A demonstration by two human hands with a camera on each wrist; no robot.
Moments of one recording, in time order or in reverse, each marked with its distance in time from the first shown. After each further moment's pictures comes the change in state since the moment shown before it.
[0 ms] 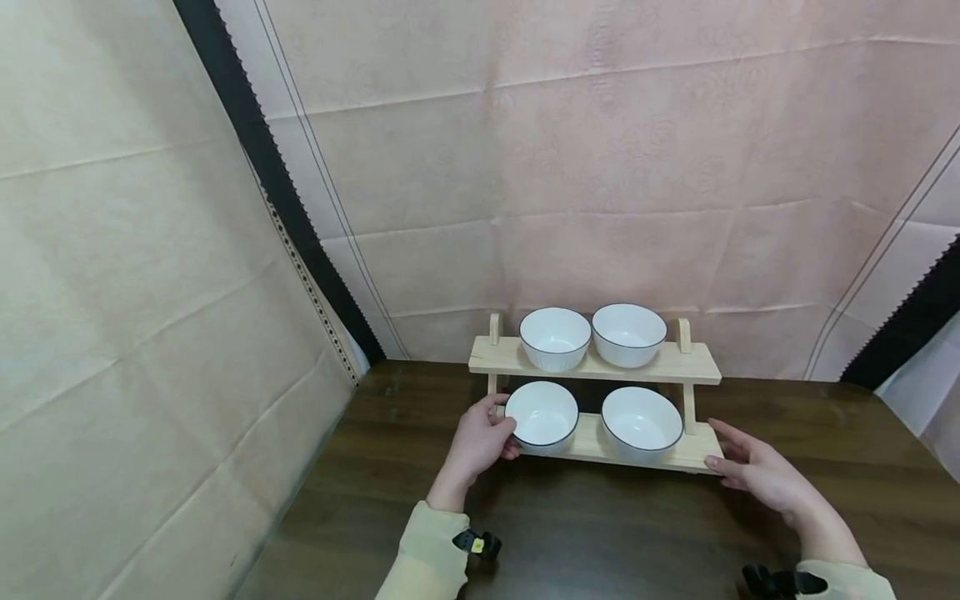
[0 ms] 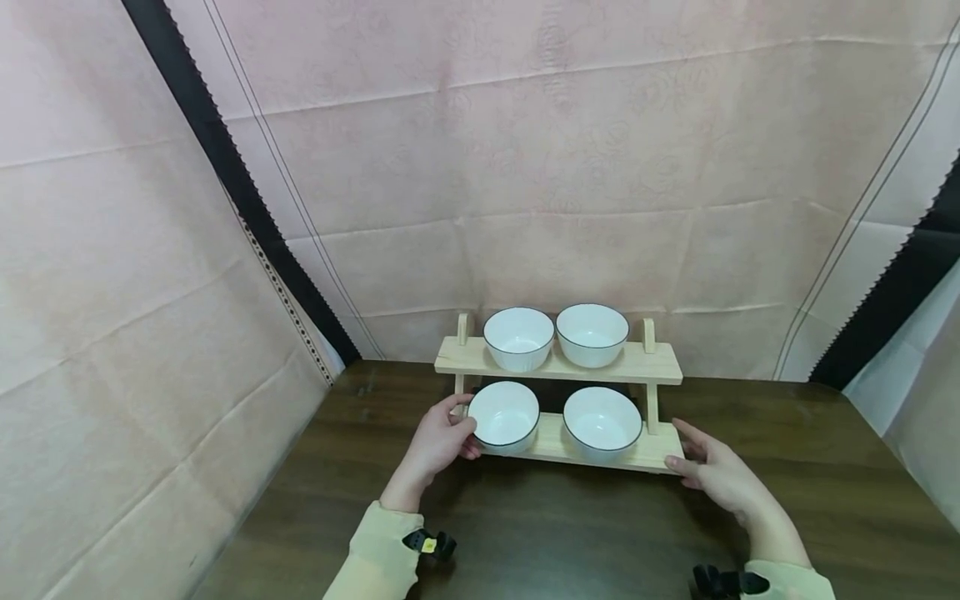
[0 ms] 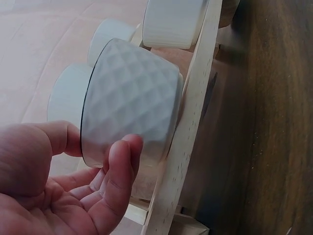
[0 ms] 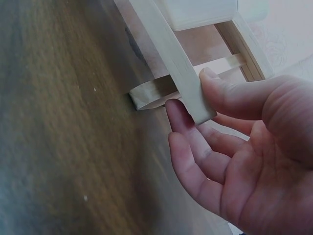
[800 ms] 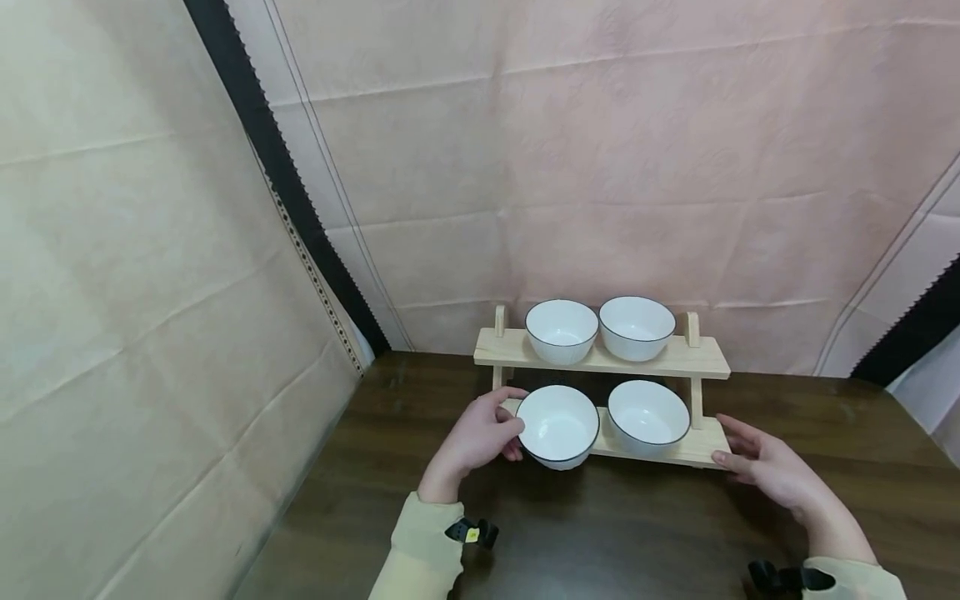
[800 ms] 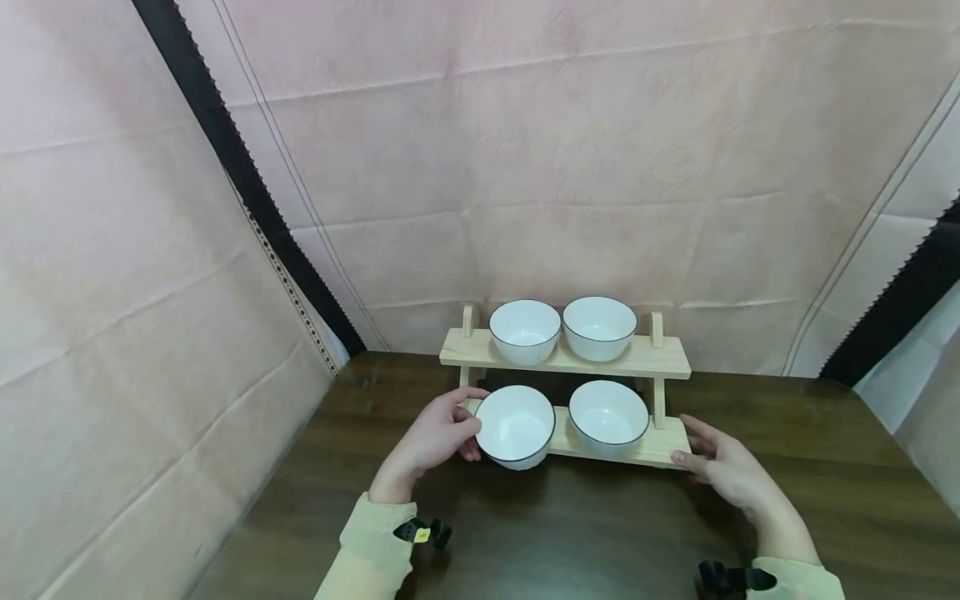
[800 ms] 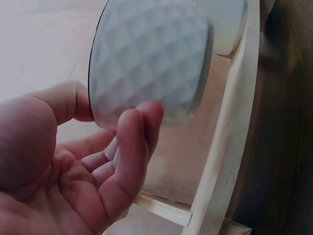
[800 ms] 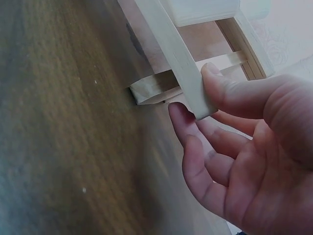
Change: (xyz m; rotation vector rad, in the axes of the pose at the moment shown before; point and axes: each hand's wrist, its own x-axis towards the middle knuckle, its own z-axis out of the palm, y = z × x) left_hand -0.015 0.023 -0.018 0.089 -0.207 0.093; right_hand 0.000 0.001 -0.002 -0.065 0.024 -0.016
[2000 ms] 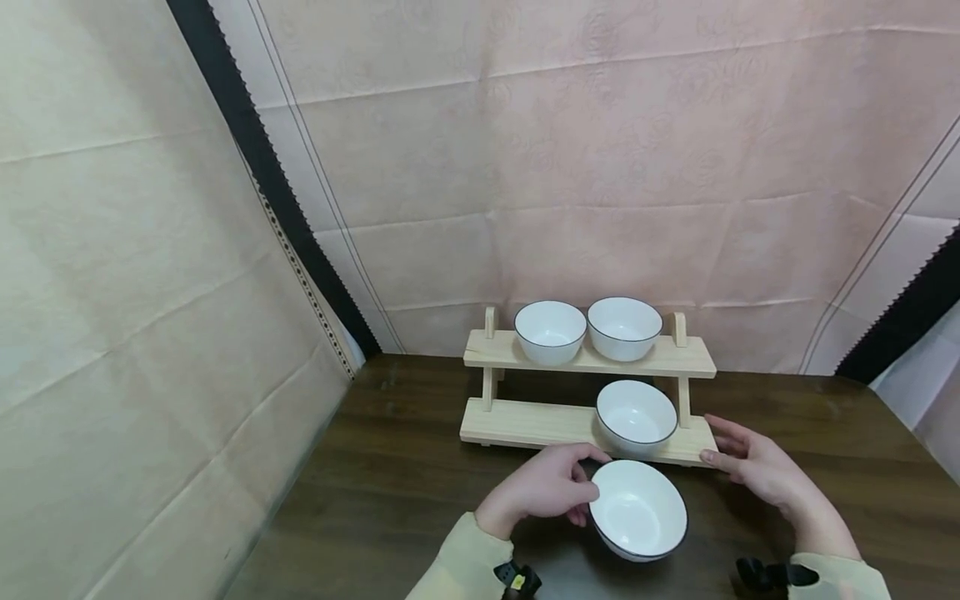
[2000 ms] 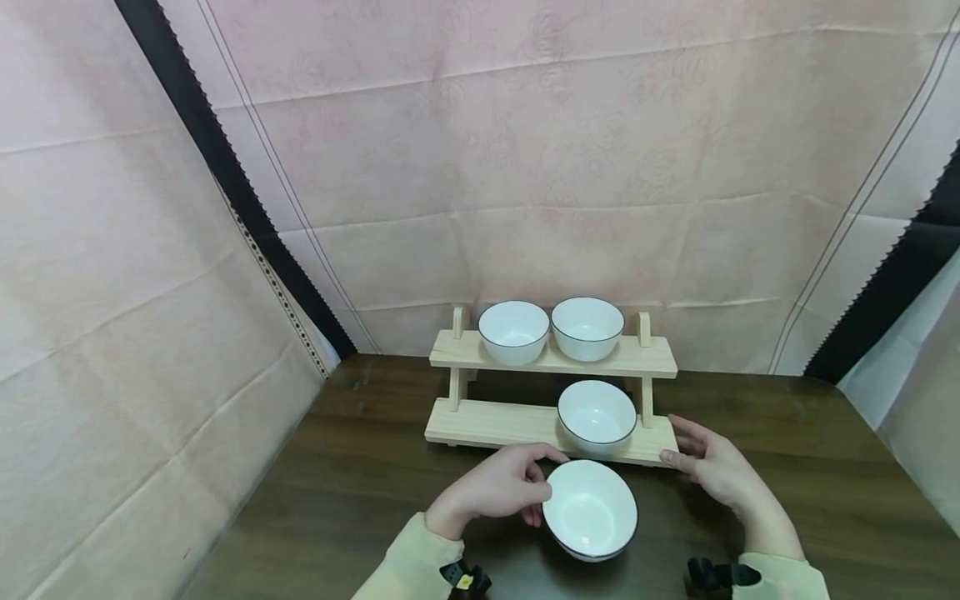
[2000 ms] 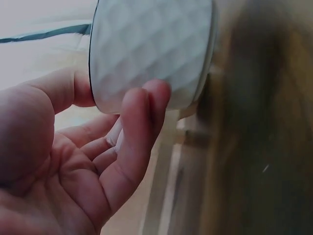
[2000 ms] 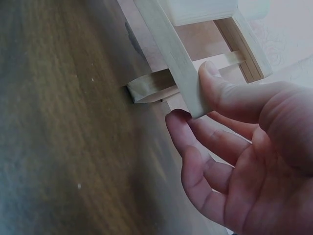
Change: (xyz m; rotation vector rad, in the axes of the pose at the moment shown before) left_hand -0.002 0.014 0.103 0.011 -0.356 -0.019; right_hand 0.000 -0.002 -0.001 -0.058 0.032 0.063
